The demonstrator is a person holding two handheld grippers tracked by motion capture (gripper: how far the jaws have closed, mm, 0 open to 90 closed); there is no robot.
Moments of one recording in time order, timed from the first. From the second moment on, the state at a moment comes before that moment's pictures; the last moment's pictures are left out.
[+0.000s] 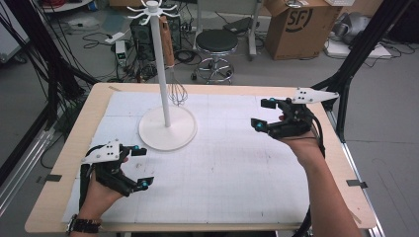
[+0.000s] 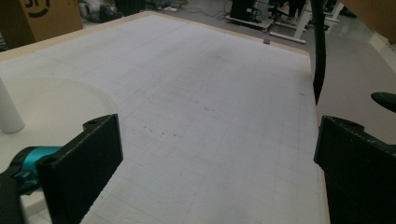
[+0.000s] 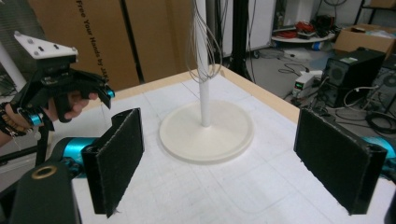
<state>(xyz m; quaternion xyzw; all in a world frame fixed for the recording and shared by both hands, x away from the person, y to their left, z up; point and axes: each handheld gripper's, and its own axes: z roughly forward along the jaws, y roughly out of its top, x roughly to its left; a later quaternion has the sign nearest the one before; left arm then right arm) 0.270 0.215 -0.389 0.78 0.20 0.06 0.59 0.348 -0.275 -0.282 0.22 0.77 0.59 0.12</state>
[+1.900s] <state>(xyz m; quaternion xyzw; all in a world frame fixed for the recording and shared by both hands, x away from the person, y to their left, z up) 0.274 0.217 -0.386 0.78 0.20 0.07 0.59 0.293 -0.321 -0.385 0.31 0.78 0.53 0.12</state>
